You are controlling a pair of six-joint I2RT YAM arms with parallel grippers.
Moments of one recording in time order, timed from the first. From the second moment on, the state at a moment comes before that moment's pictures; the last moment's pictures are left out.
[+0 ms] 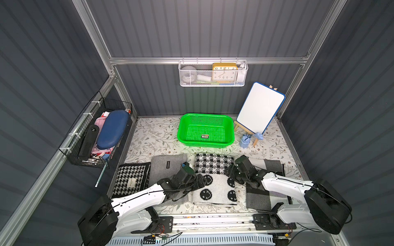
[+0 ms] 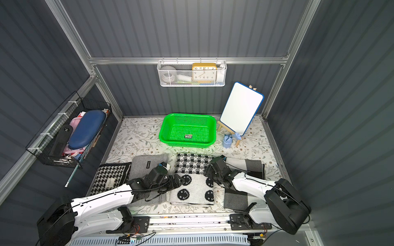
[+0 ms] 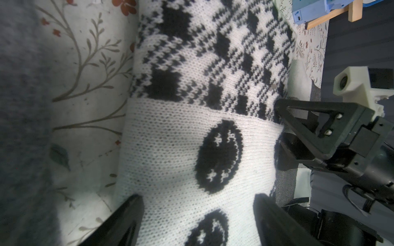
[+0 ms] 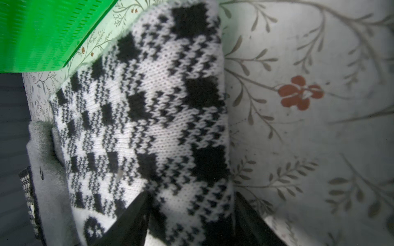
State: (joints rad) left arm -0.90 1.12 0.48 -0.18 0.12 -1.04; right arm 0.64 1.31 0.50 -0.07 -0.03 1.07
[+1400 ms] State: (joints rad) left arm -0.68 1.56 0.94 -0.14 0.12 -0.64; right arm 0.95 0.87 0.39 -0.40 0.22 1.17
